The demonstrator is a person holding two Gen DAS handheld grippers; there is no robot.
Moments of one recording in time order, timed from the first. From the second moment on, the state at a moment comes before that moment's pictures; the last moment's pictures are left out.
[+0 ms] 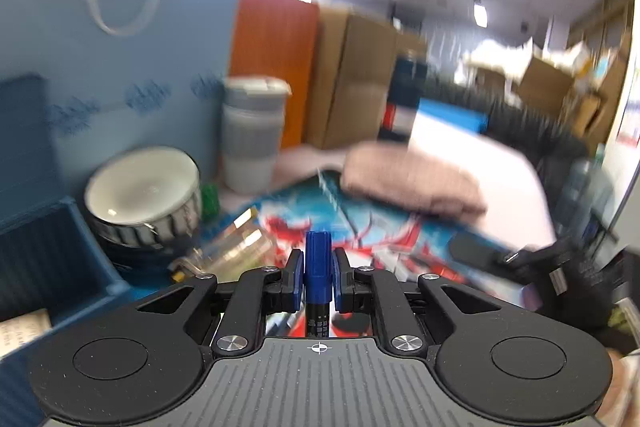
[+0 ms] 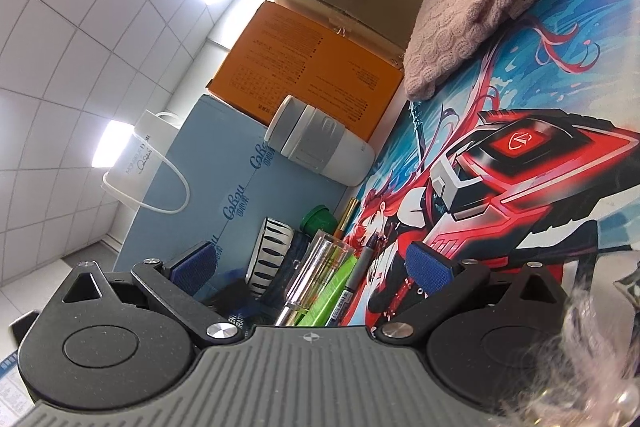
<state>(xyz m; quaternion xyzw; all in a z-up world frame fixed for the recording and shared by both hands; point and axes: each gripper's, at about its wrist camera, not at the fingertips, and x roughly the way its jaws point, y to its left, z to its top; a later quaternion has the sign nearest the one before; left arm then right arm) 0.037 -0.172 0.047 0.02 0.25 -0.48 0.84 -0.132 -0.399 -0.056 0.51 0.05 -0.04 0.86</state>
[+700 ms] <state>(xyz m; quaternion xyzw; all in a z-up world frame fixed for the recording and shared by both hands) 0.101 -0.050 0.068 -0.16 0.15 -0.24 0.95 -0.090 -0.354 -0.031 0.48 0.11 0.02 0.87</state>
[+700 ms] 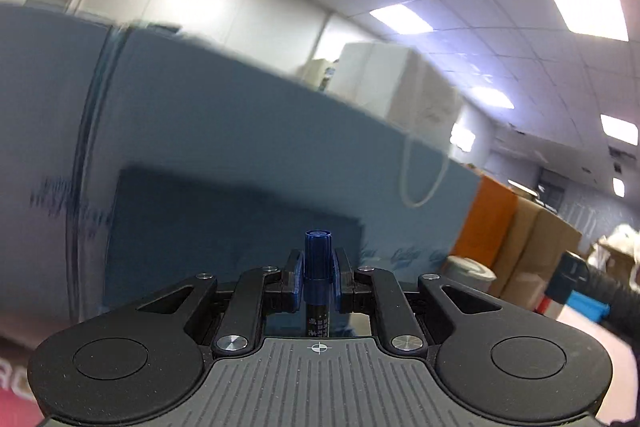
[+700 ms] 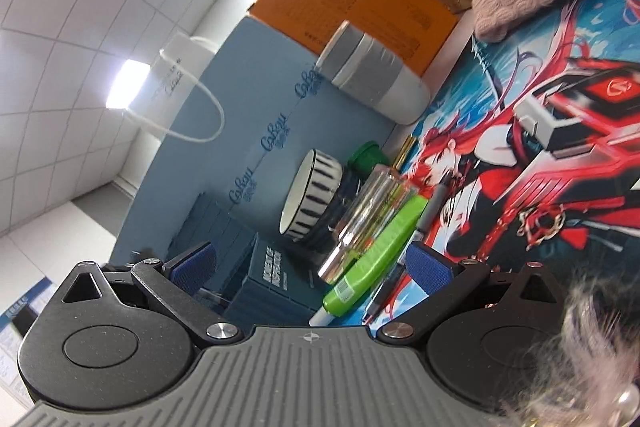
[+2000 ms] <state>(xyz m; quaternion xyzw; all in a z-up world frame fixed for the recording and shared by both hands) 0.073 -0.013 0.029 -0.21 0.16 -0.15 0.95 -0.080 -0.337 -0.043 0.45 0.16 -0.02 0.88</state>
